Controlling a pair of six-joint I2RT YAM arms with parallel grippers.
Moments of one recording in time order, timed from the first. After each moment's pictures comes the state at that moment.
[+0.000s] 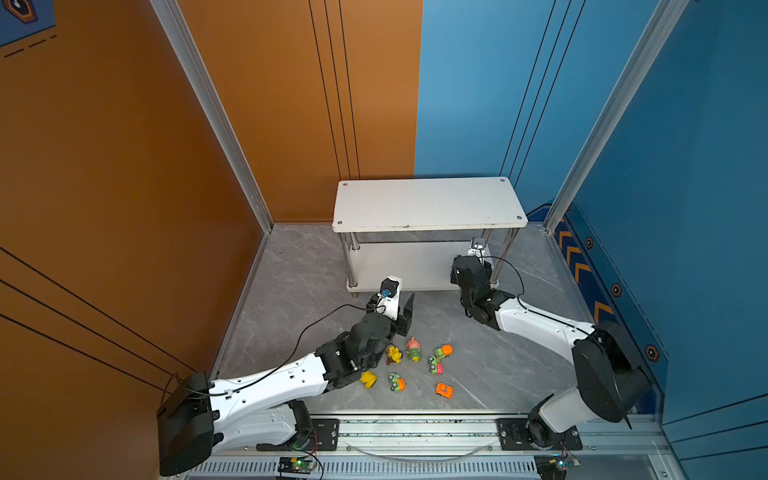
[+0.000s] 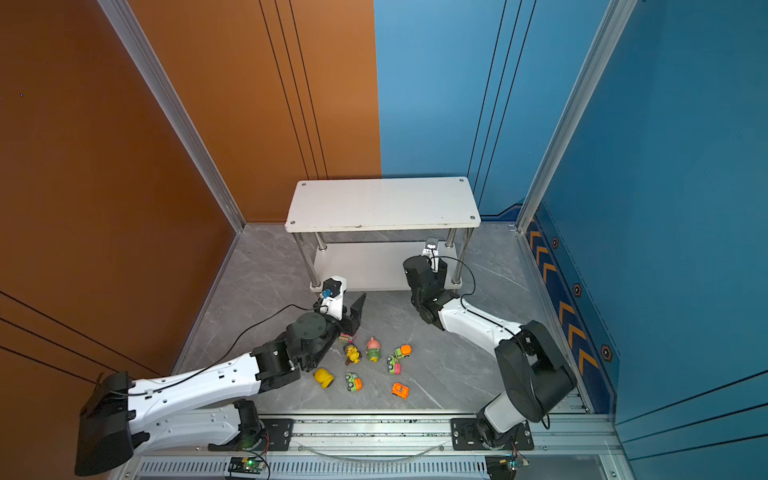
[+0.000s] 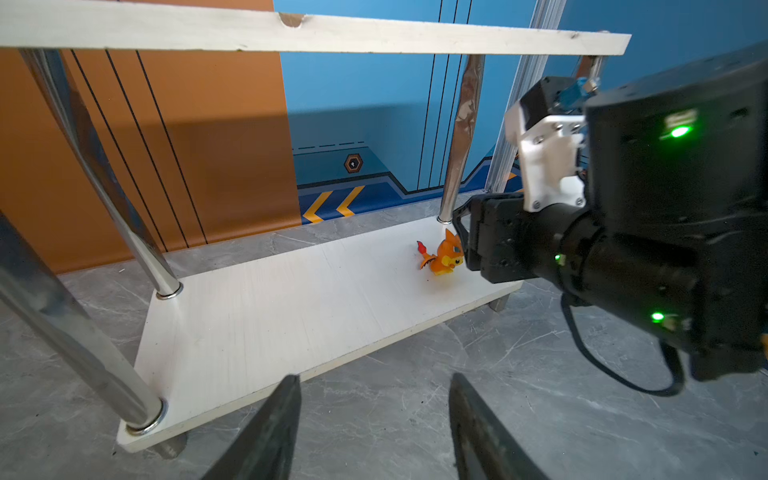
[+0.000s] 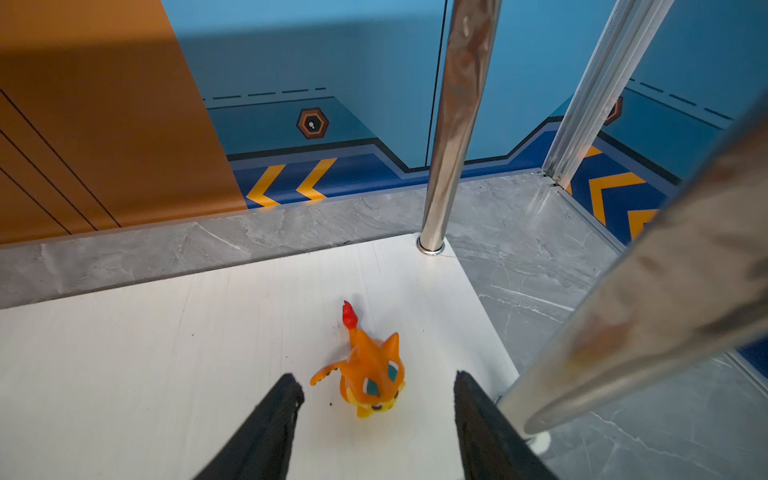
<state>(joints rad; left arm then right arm) -1.04 1.10 0.65 0.27 -0.63 -0.18 0.59 1.49 0.91 0.12 0.72 0.37</state>
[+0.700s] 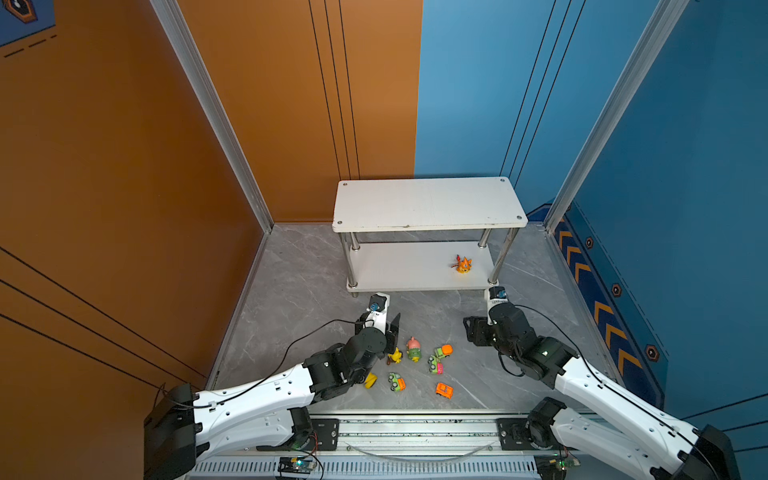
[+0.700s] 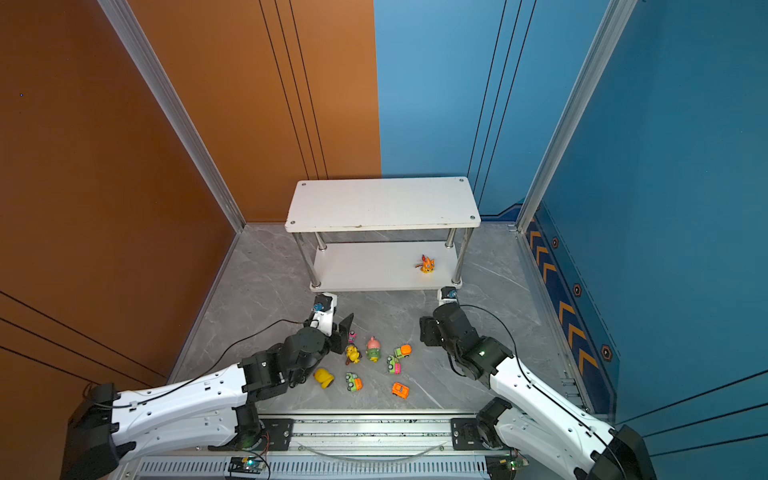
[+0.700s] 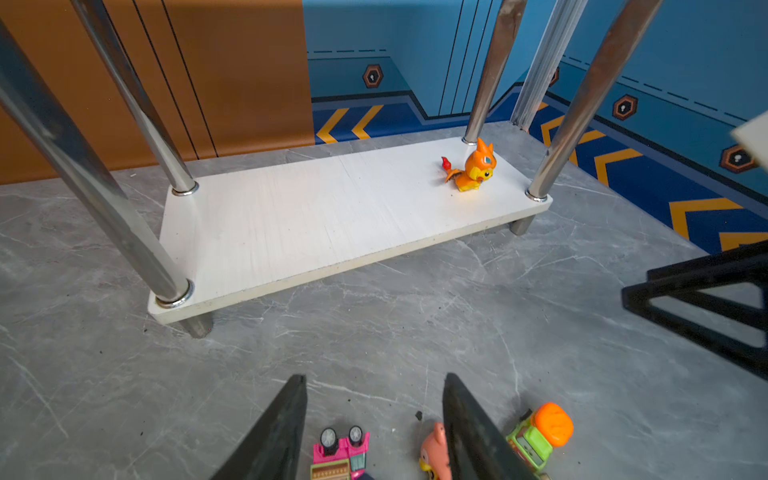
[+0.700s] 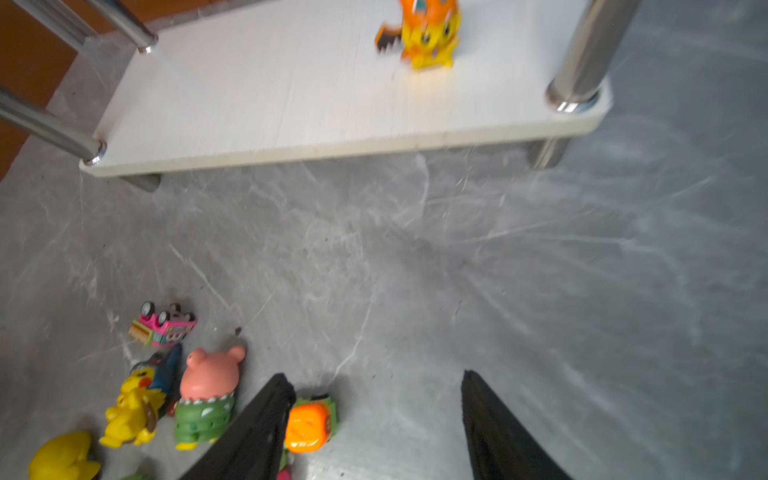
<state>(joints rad) -1.09 0.99 0.55 0.03 -0.65 -0.36 0.65 0.95 0.58 -0.43 0.15 0.56</state>
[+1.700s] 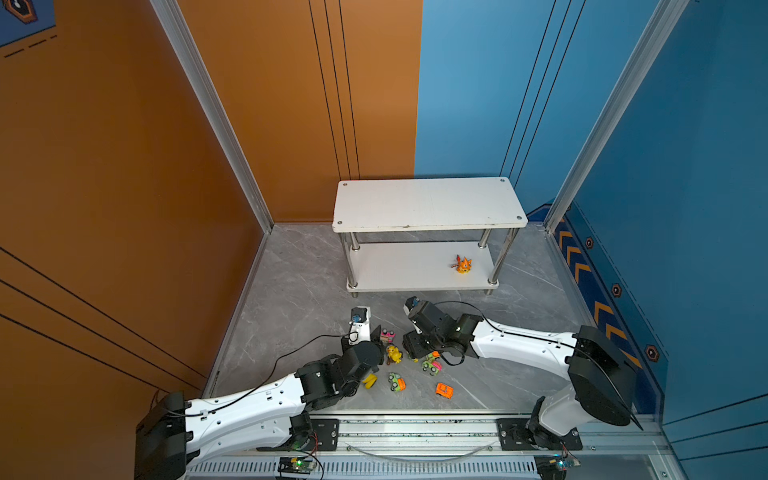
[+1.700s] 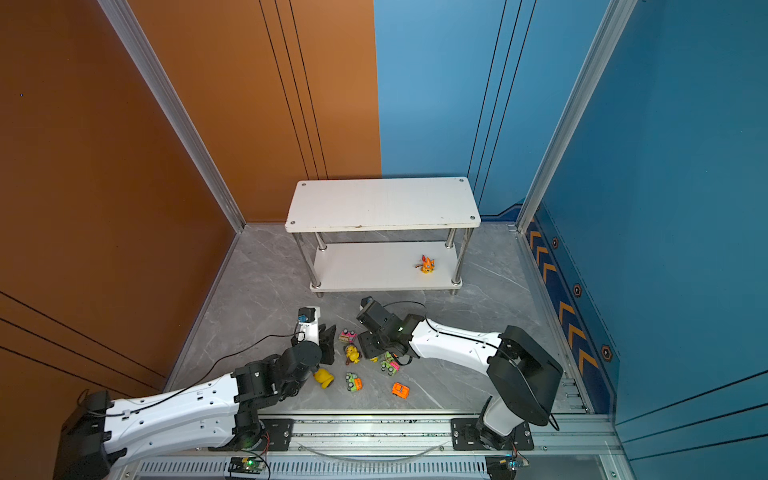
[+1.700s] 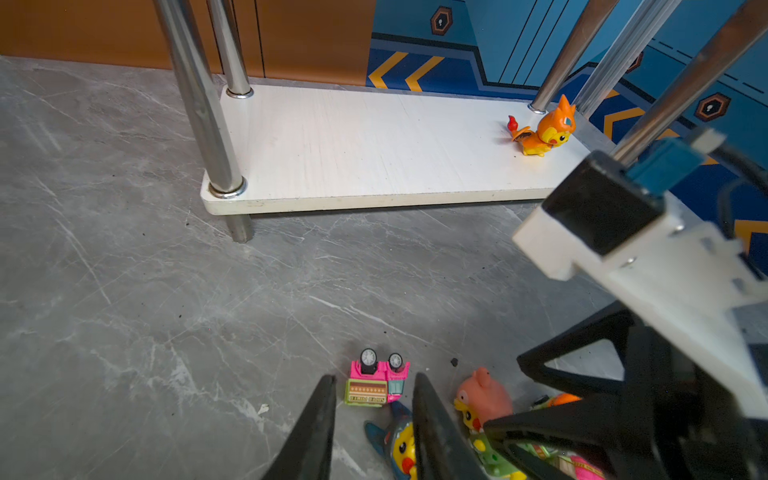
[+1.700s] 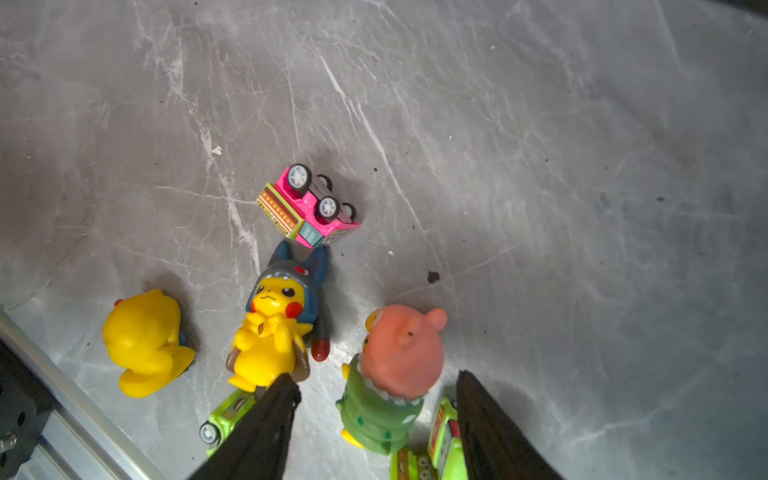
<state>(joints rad) -1.09 0.88 0.43 -0.11 -0.73 -0.62 0.97 1.59 0.98 -0.43 0.04 0.49</state>
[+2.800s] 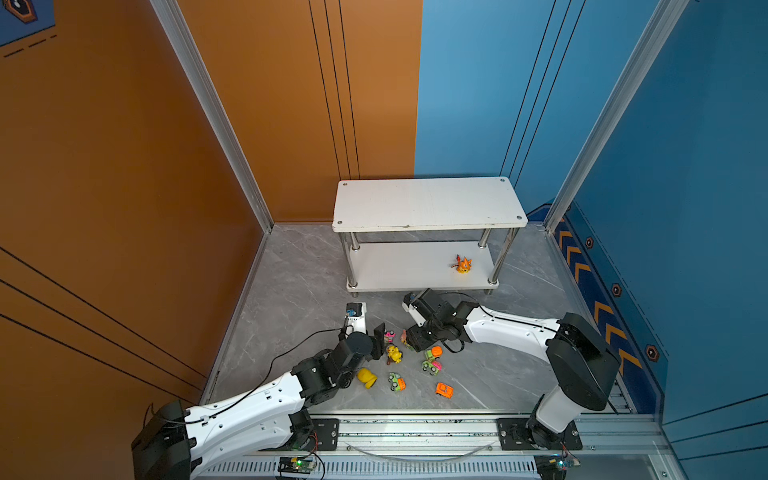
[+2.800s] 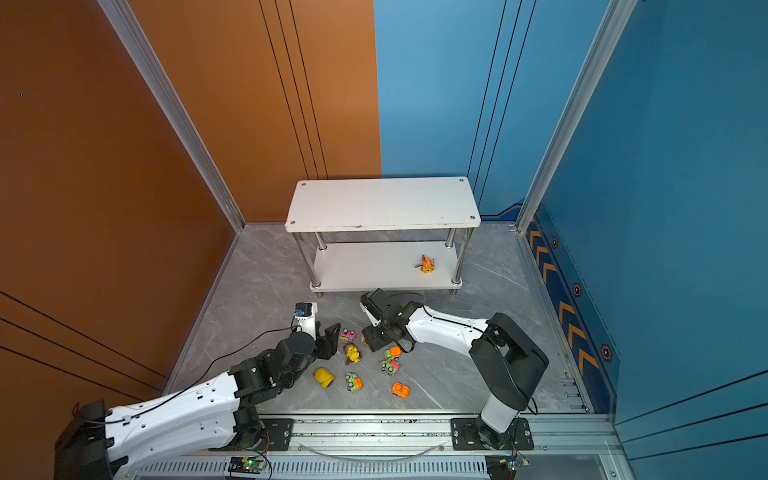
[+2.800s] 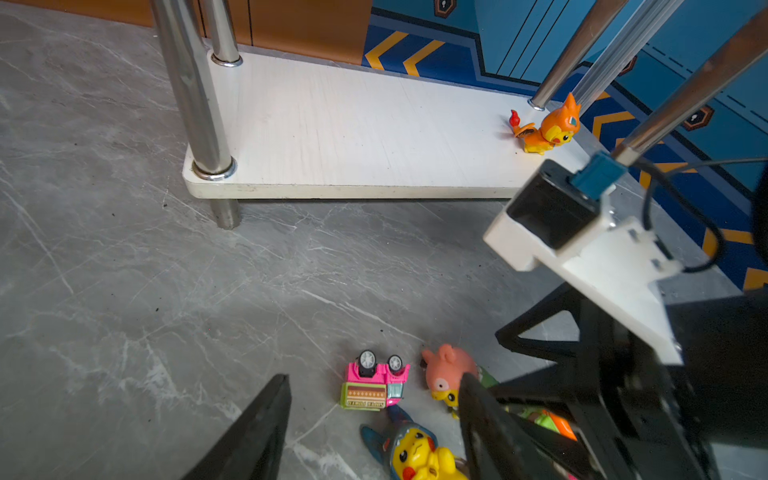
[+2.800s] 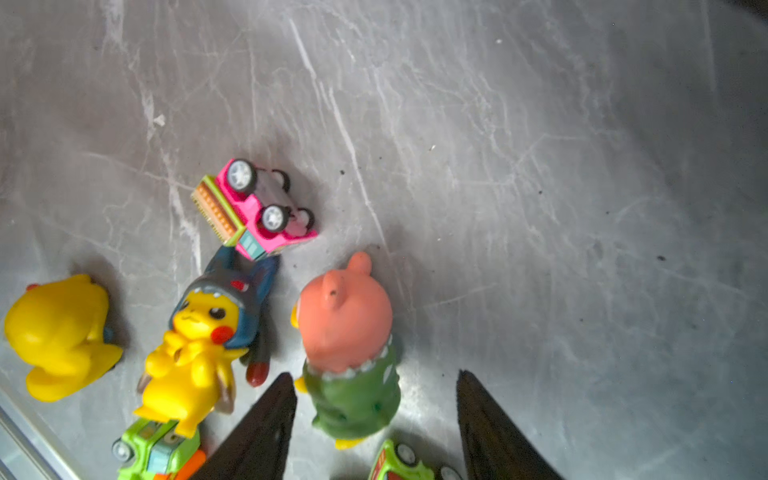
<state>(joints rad) -0.95 0.87 0.40 -0.05 -0.54 -0.62 0.88 1.66 1.03 -0.46 -0.06 0.25</state>
